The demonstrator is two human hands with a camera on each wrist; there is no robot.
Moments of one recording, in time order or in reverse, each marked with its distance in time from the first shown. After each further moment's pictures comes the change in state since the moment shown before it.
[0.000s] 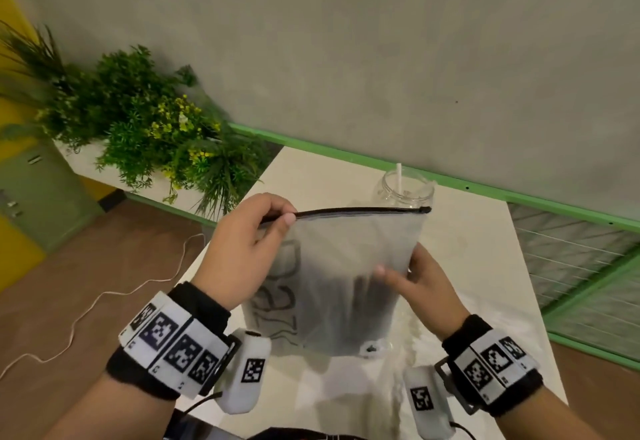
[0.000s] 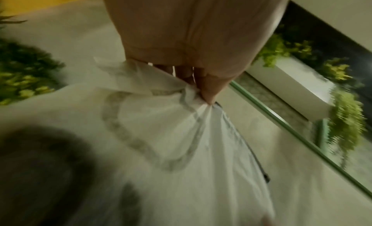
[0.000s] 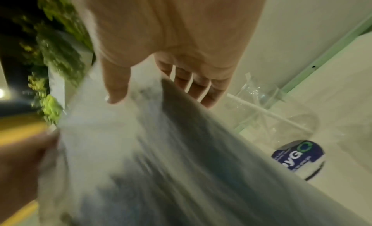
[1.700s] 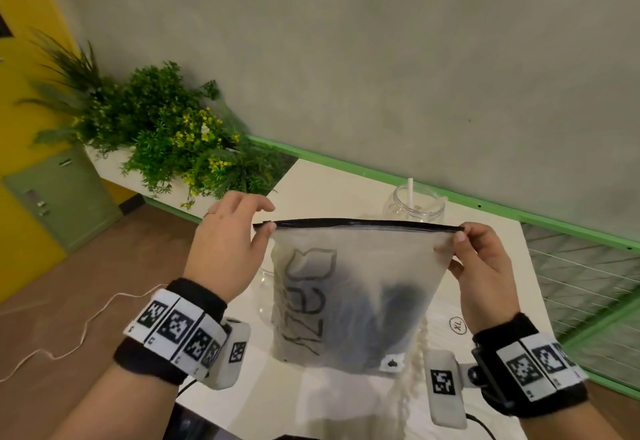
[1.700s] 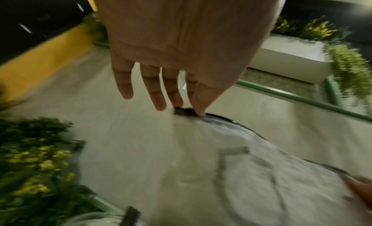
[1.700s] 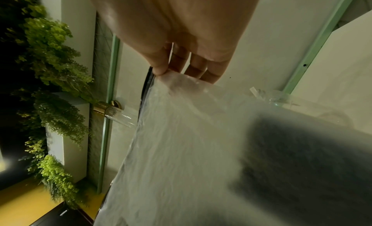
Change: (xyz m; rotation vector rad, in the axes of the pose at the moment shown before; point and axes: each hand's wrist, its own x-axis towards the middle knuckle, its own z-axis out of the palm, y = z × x) left_hand -0.005 -0.020 -0.026 0.558 0.065 -0.024; right_hand 0.009 -0.036 -0.023 0.287 0.353 -0.204
